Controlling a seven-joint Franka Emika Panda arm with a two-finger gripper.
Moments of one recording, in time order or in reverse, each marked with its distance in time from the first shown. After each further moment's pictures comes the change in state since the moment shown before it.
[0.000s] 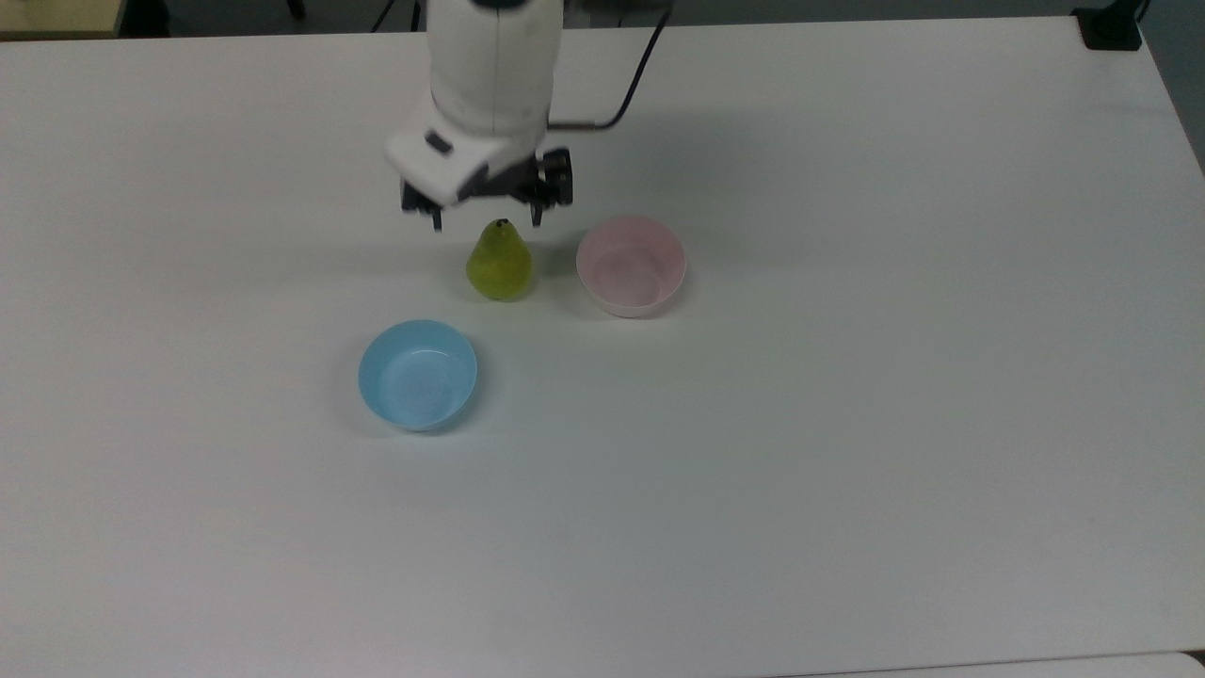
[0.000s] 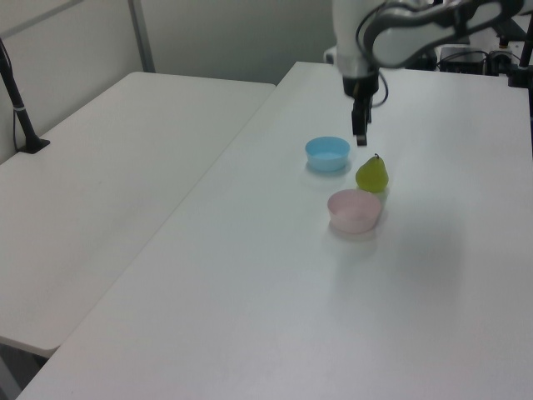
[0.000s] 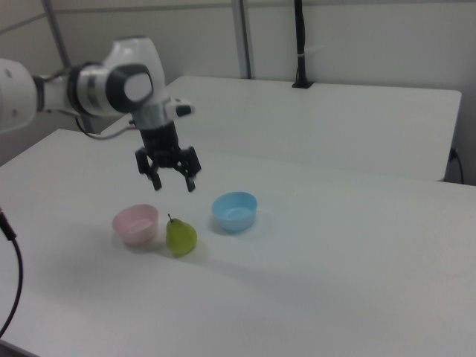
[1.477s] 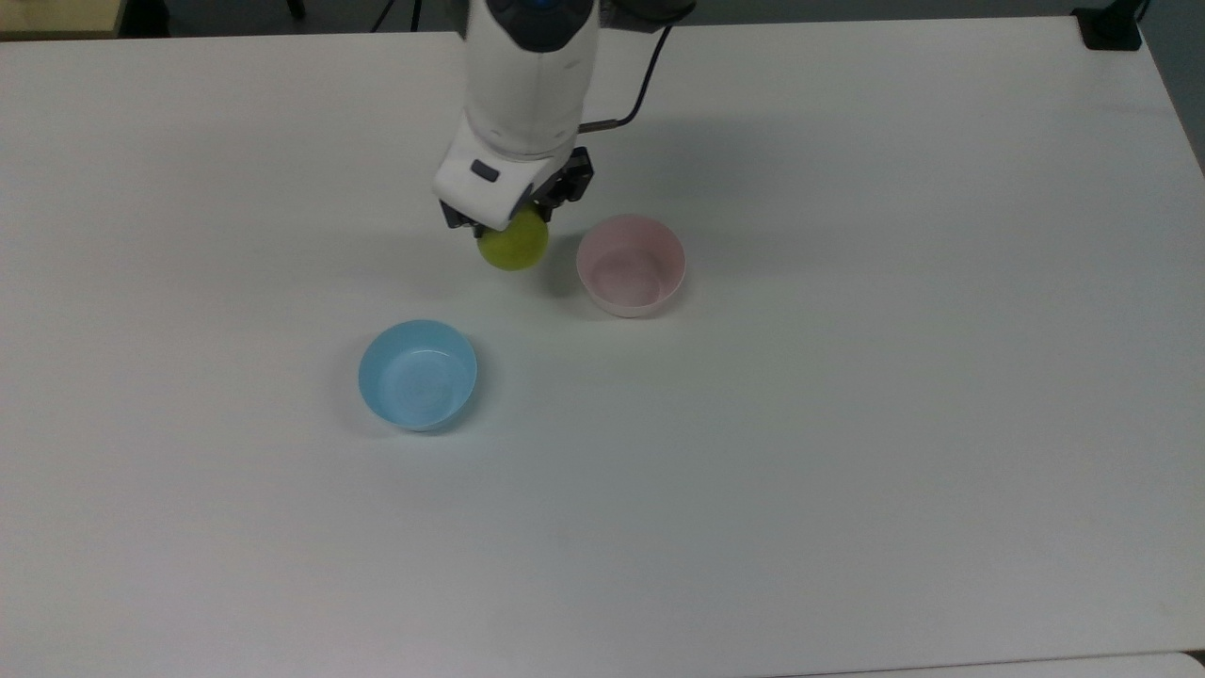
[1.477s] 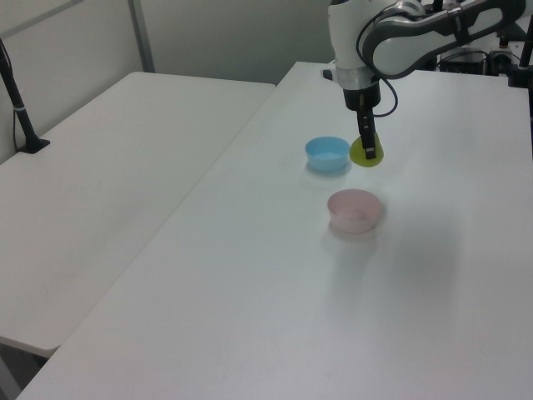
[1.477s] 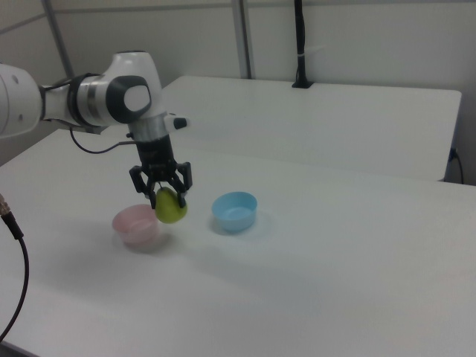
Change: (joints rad) arm 0.005 0.045 0.026 -0.018 -0.001 -0.023 -0.172
